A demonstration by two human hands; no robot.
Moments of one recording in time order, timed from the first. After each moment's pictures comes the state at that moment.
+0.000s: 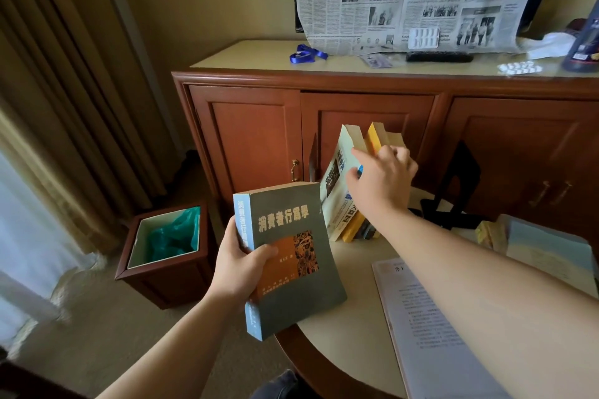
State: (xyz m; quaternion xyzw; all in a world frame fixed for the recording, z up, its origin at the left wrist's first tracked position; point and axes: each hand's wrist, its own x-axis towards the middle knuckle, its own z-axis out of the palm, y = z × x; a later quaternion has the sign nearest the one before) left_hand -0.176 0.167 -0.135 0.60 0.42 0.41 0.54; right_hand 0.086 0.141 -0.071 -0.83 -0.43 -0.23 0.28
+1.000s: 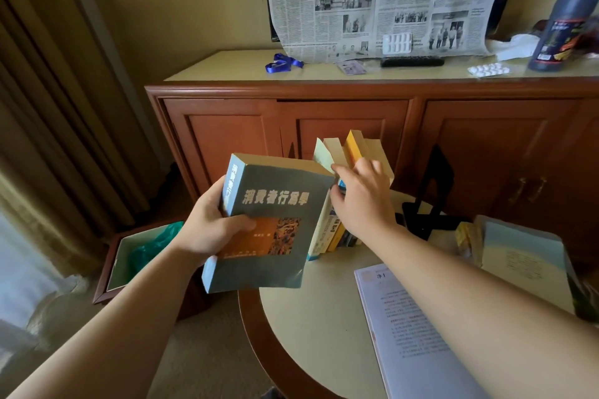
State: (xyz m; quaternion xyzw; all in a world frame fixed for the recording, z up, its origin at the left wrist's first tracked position) left_hand -0.155 0.226 -0.061 0.73 0.30 0.32 0.52; right_hand 0.103 0.123 -0.082 -0.78 -0.51 -0.20 0.31
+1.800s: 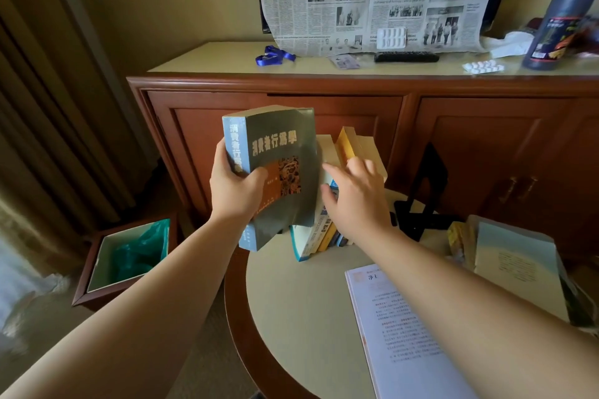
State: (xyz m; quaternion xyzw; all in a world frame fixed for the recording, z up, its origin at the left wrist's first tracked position) left_hand -0.066 0.234 -0.059 0.65 0.39 0.51 0.41; right_hand 0.108 0.121 -0.087 -0.76 -0.52 -0.22 0.31
